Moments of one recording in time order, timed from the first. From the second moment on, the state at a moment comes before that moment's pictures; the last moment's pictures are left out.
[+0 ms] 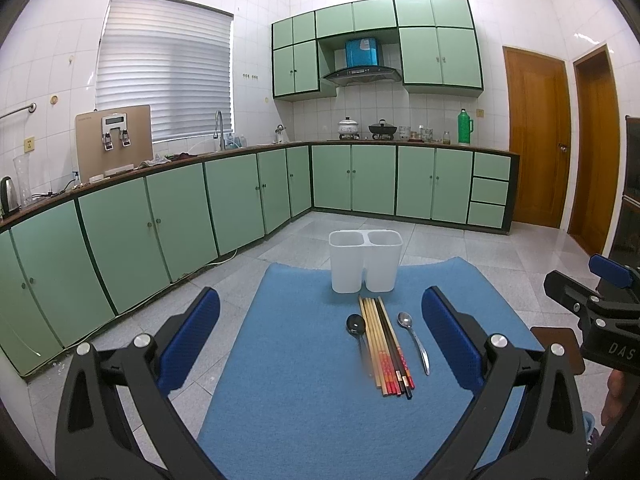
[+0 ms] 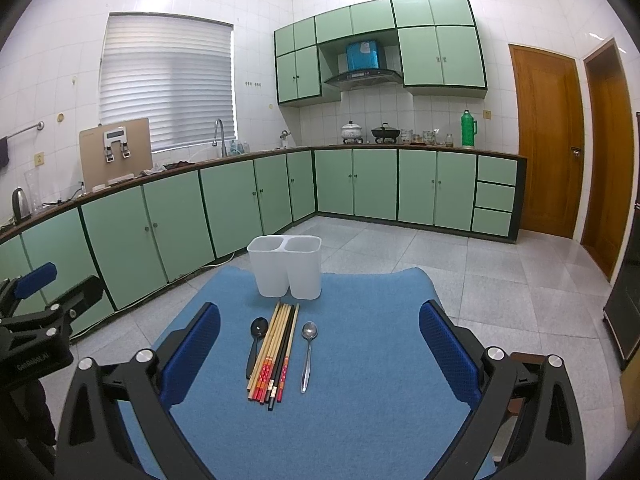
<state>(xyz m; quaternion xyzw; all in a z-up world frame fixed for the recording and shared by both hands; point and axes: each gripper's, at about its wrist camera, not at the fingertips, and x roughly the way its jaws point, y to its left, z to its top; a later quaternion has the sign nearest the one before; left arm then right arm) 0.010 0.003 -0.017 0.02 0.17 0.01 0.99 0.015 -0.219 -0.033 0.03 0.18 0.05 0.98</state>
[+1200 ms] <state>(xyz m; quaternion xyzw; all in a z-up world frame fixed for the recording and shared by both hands) 0.013 0.005 -0.024 0.02 0.17 0.01 0.98 0.017 -0.221 -0.034 0.03 0.18 0.05 0.98</state>
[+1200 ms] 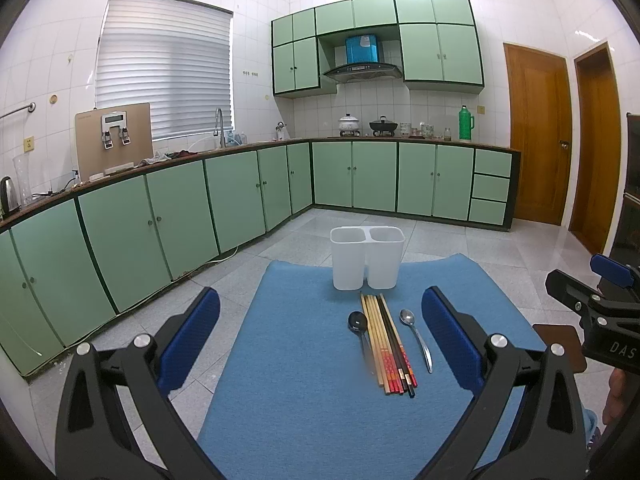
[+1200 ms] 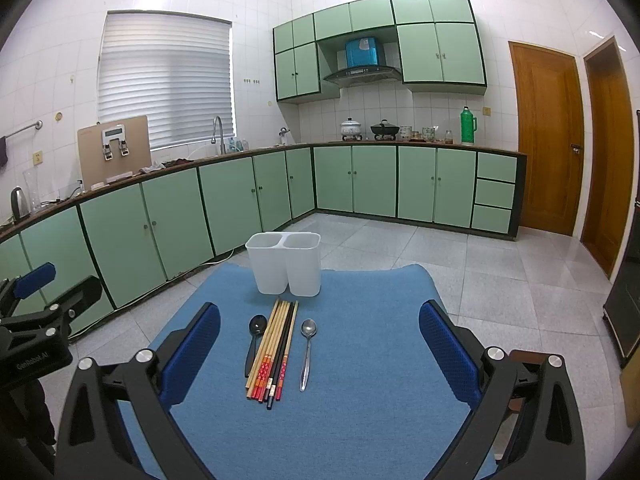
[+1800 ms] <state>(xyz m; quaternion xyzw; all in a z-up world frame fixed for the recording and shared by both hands) 0.045 0.009 -0.035 0.03 0.20 0.02 0.98 0.047 -0.222 -0.051 0.02 0.22 0.04 0.98</state>
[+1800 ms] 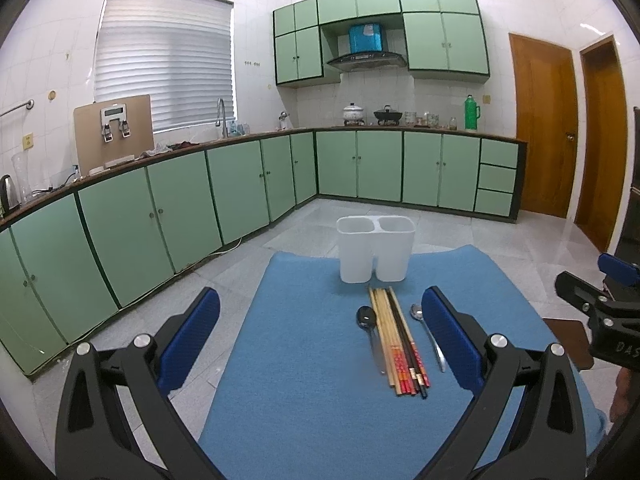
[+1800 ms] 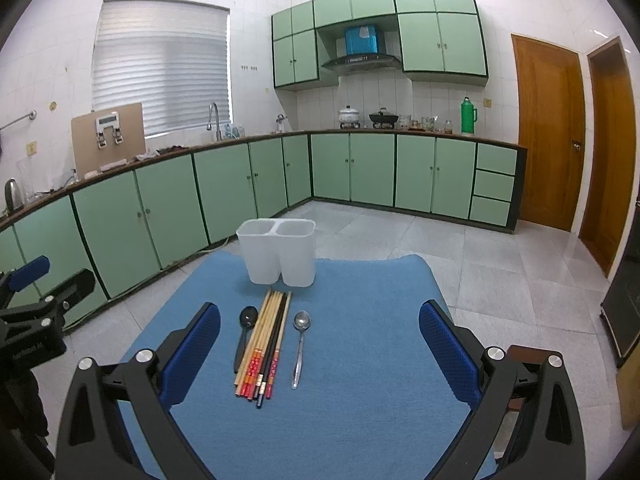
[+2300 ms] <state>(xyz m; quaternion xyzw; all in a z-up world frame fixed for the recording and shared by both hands) 0.170 0.020 -0.101 0.04 0.30 0.03 0.95 0.187 -0.215 -0.116 0.04 0.35 0.07 0.93</state>
